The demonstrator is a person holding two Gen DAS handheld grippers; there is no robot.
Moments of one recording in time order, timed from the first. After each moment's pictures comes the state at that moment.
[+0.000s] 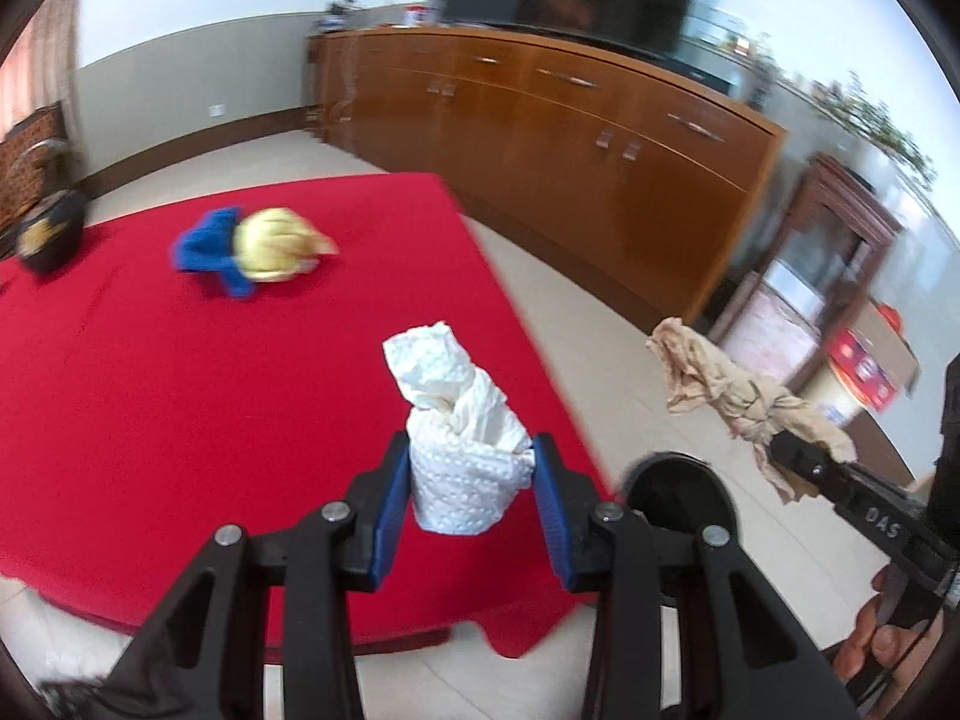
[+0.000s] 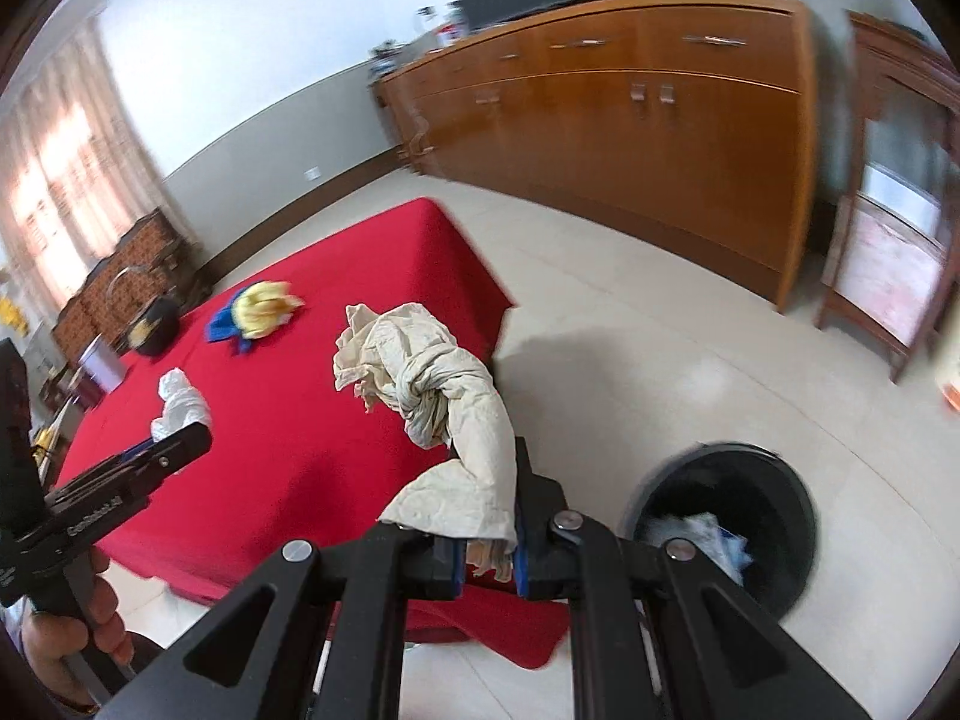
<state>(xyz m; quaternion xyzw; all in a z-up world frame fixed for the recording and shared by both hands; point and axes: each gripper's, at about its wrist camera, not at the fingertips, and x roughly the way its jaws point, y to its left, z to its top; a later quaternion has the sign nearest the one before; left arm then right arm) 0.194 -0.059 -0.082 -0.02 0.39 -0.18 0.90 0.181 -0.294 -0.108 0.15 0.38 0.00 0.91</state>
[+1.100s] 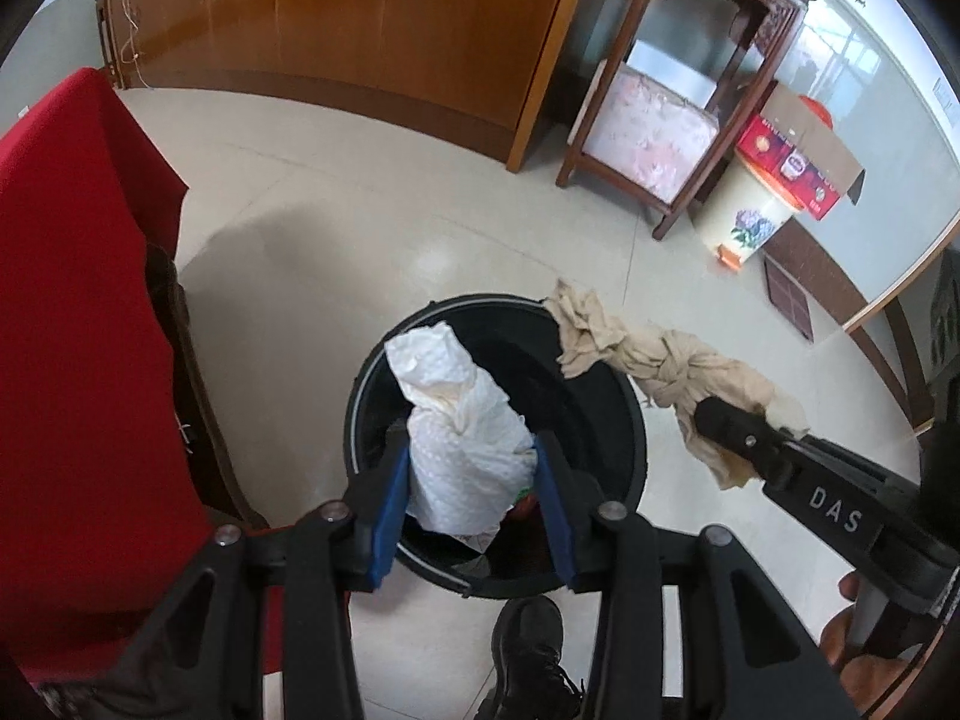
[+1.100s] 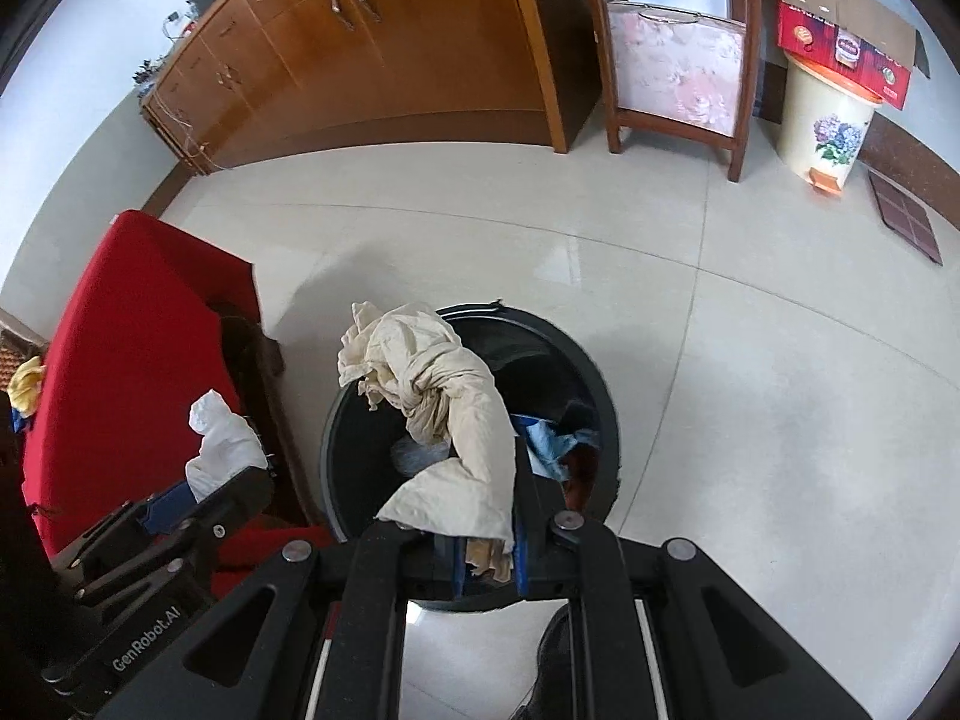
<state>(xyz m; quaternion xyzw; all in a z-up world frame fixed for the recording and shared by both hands) 0.184 -0.302 -0.213 0.09 0.51 -0.33 0.79 0.134 -0.496 -0.253 0.25 0.47 -0.20 0.82</state>
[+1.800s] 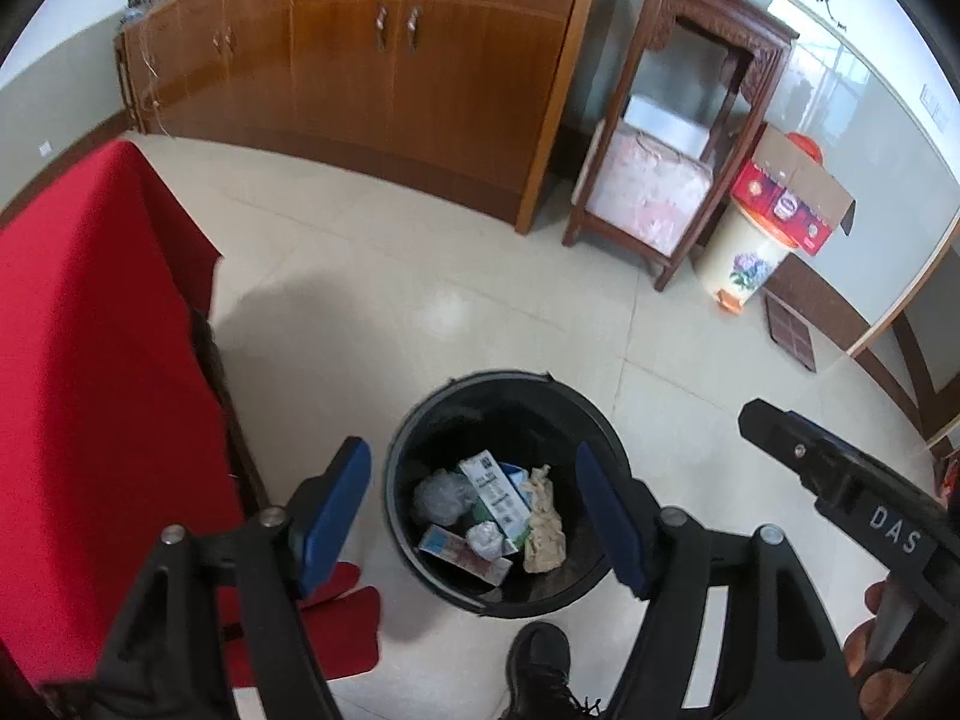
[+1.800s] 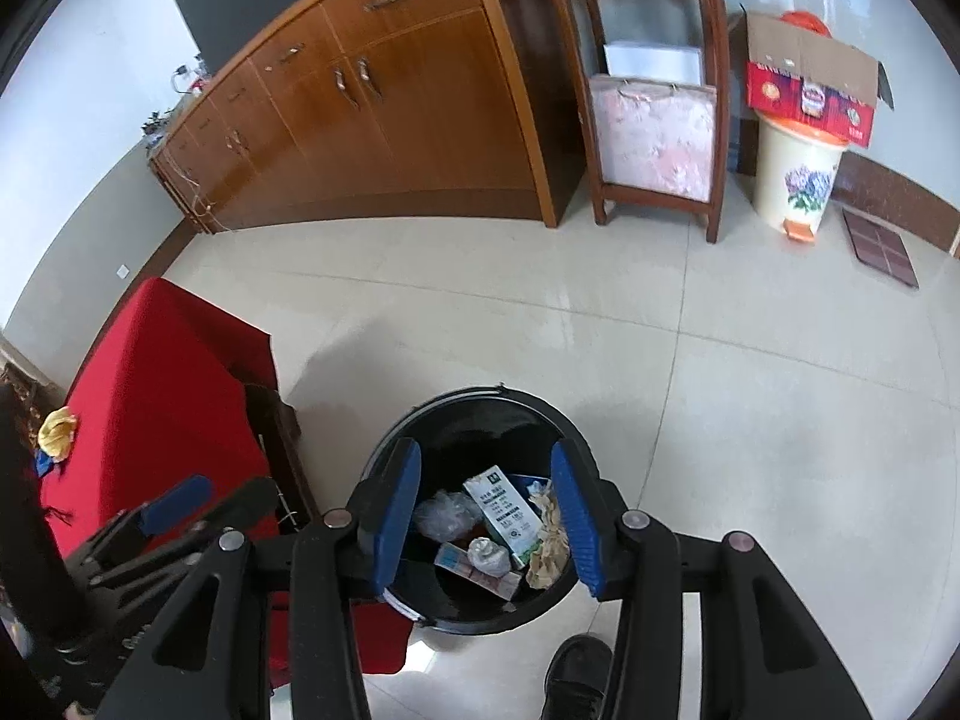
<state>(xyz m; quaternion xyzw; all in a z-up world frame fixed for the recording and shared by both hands) 0.185 -0.278 -0.142 0.09 0.45 -0.31 0.83 0.113 -0.486 -0.171 0.25 0.39 -0.22 0.86</state>
